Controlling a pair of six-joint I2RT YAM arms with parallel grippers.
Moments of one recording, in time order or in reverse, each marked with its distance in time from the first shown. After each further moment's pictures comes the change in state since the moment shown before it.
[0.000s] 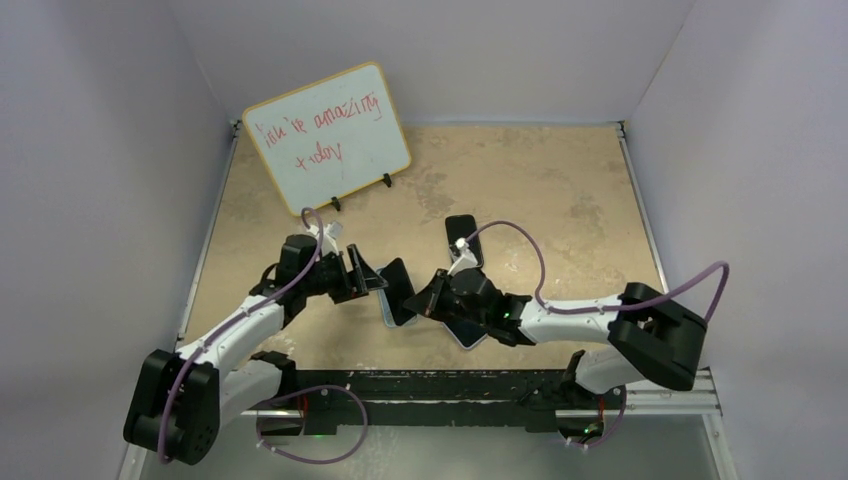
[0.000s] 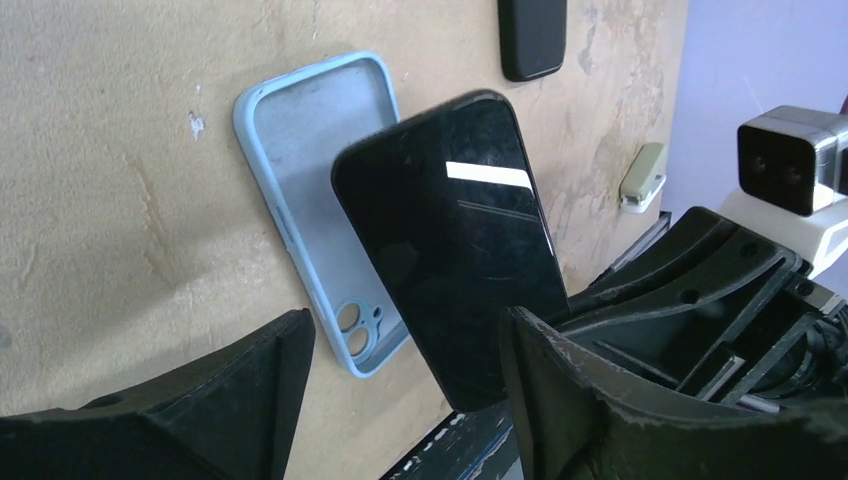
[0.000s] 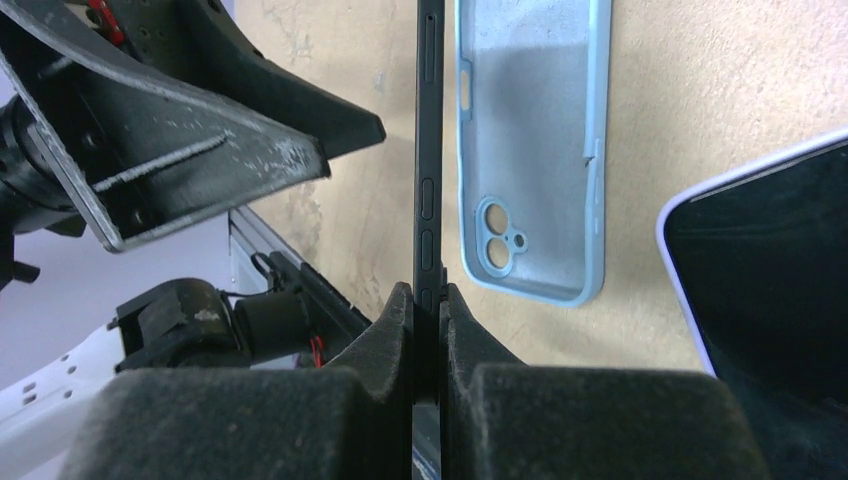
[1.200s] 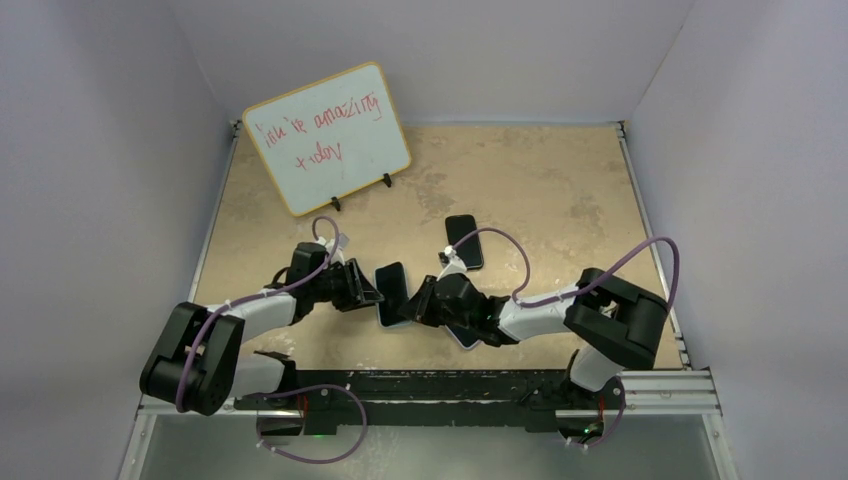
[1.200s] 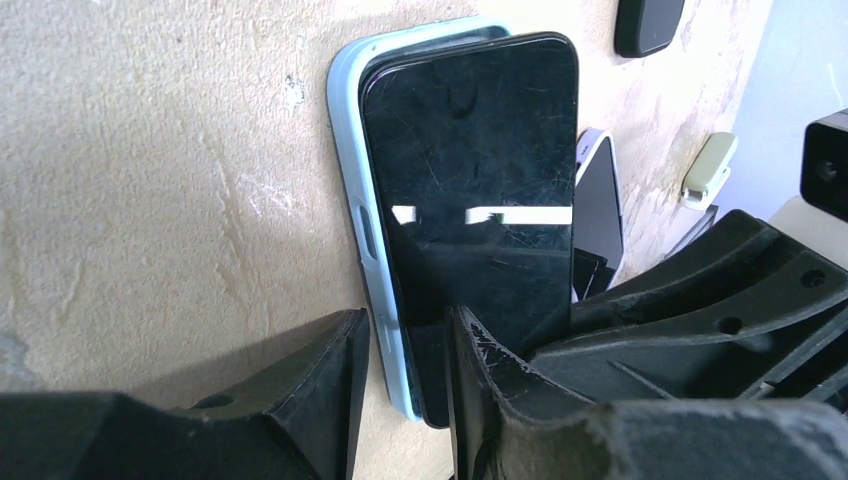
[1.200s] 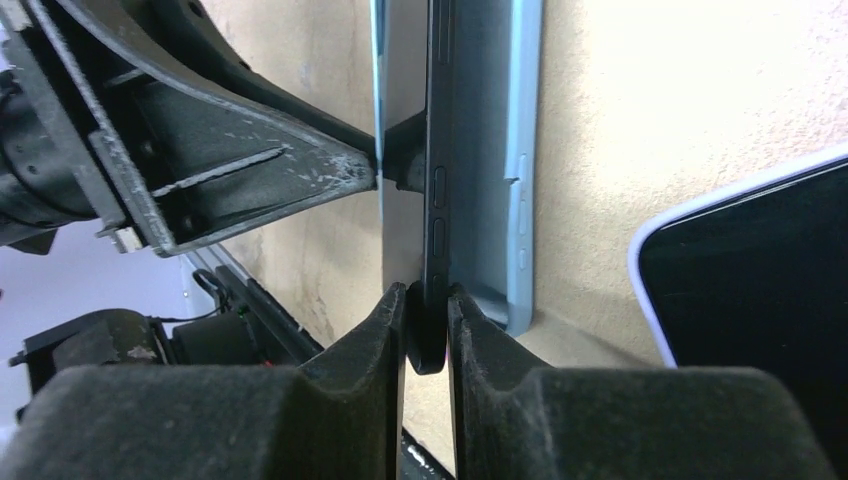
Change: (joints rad) left arm 0.000 0.249 -0.079 0.193 0.008 0.018; right arm 0.029 0.242 0.047 0.100 0.025 0.024
